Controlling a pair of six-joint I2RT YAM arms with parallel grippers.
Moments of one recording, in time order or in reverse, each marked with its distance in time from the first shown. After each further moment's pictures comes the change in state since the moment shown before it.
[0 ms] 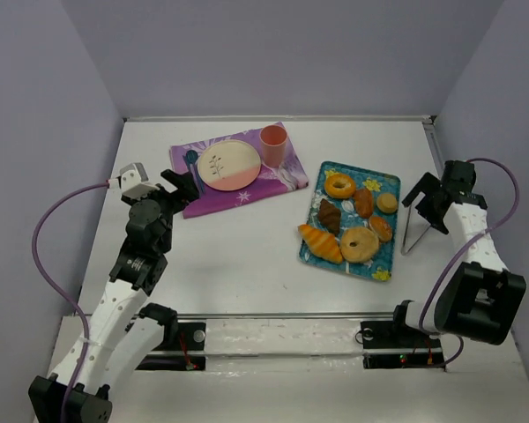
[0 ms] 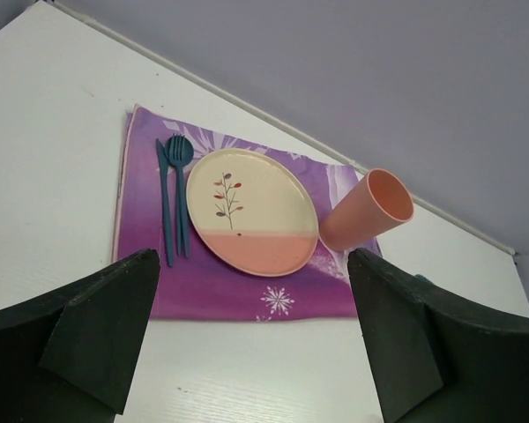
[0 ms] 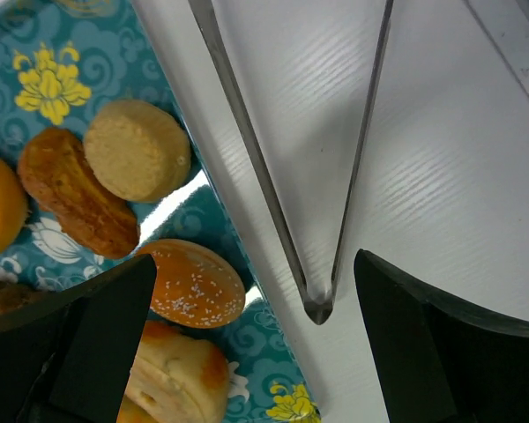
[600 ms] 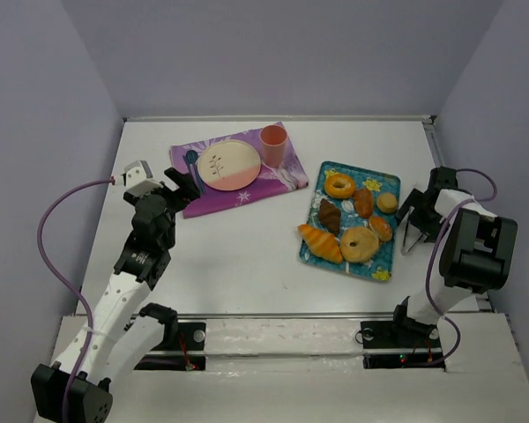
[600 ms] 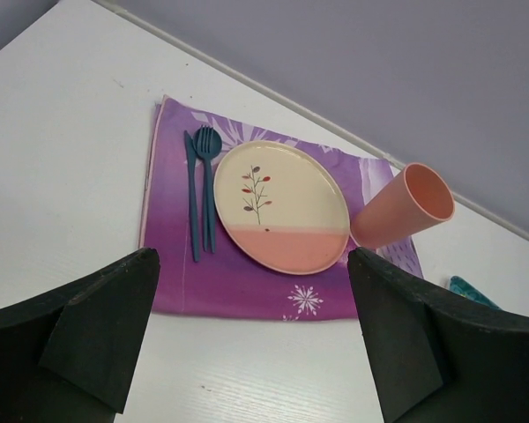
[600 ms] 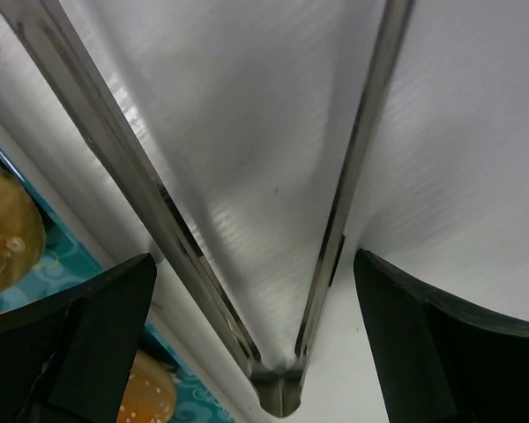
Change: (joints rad) left arm 0.000 0.069 -0.002 0.006 -0.050 0.031; right arm -0.021 0.362 0.000 0.060 0.082 -0.063
